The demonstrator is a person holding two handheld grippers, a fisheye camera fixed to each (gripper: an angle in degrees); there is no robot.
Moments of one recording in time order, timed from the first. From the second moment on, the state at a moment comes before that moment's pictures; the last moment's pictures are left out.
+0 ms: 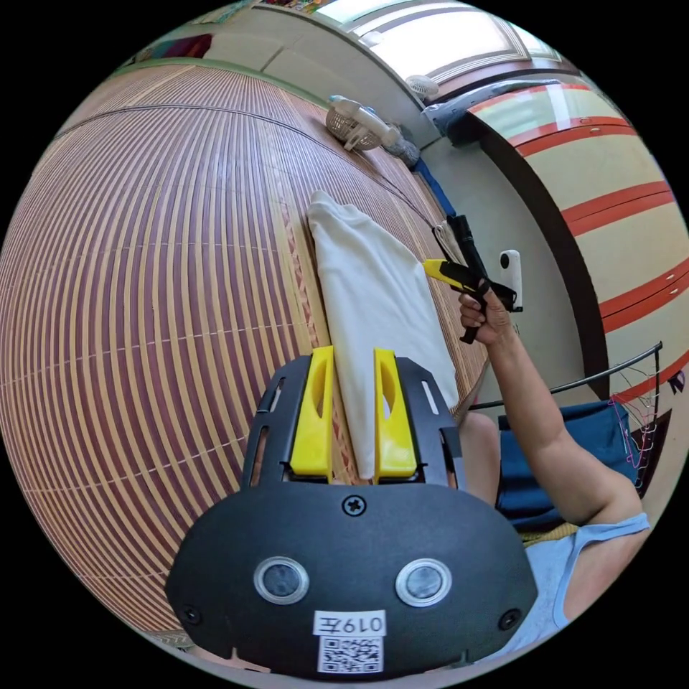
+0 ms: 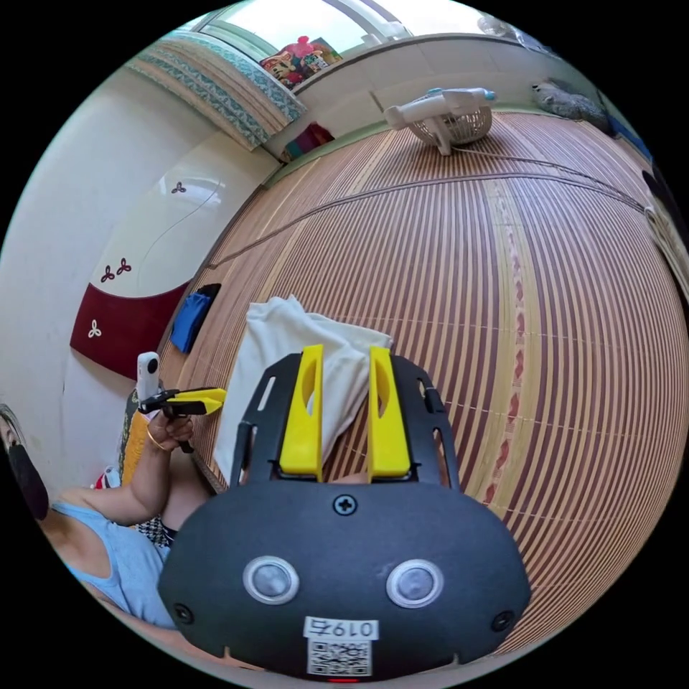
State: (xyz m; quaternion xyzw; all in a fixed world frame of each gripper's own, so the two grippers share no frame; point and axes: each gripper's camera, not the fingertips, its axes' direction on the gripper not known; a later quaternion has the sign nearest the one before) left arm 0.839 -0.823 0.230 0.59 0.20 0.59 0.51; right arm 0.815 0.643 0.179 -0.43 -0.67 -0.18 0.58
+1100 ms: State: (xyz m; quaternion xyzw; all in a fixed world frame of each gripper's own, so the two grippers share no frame) left arm 0.775 -0.844 0.143 0.54 0.27 0.60 0.52; right arm 0.821 0.627 0.244 -0.48 -0.68 -0.11 0.55
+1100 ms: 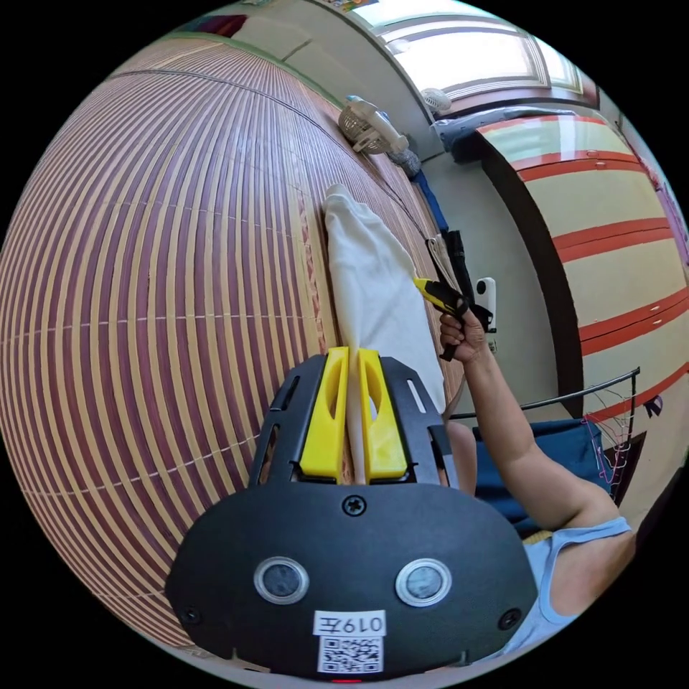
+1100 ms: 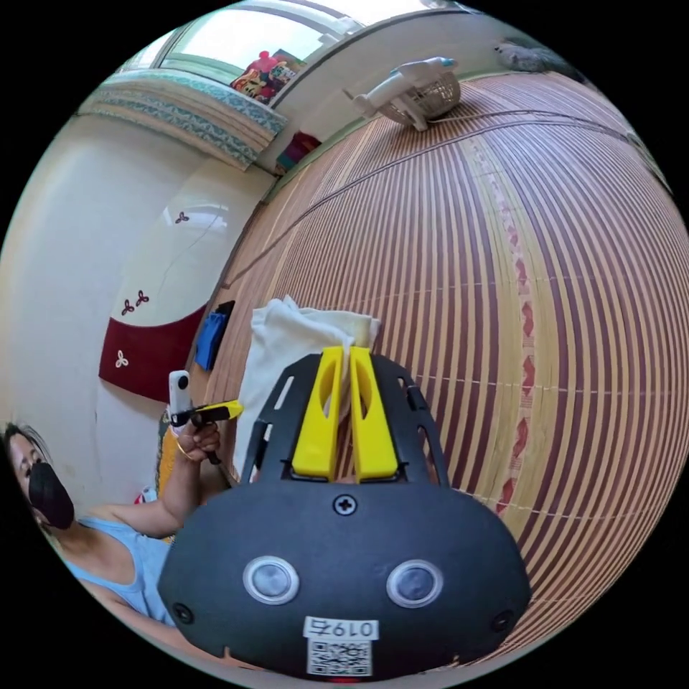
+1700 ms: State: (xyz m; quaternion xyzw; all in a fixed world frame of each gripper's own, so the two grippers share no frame) left arm 0.772 -0.846 0.135 0.54 0.27 0.60 0.52; right arm 0.902 0.655 0.197 -0.48 -0.70 -0.12 0.51
